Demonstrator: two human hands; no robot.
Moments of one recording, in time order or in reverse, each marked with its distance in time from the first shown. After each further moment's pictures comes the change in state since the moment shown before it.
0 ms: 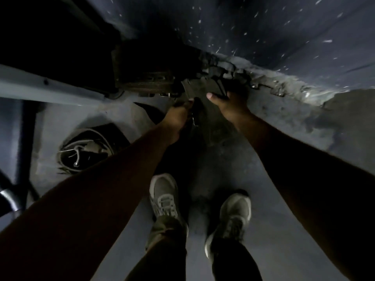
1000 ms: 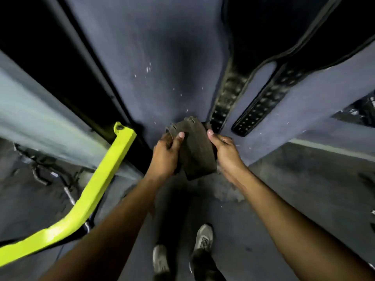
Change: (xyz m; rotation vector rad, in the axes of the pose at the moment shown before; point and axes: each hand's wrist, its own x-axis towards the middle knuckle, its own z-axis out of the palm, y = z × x) left_hand -0.649 0.231 0.017 0.132 0.115 0.802; right_hand -0.598 -0.333 -0.275 0.537 -0.009 -0.444
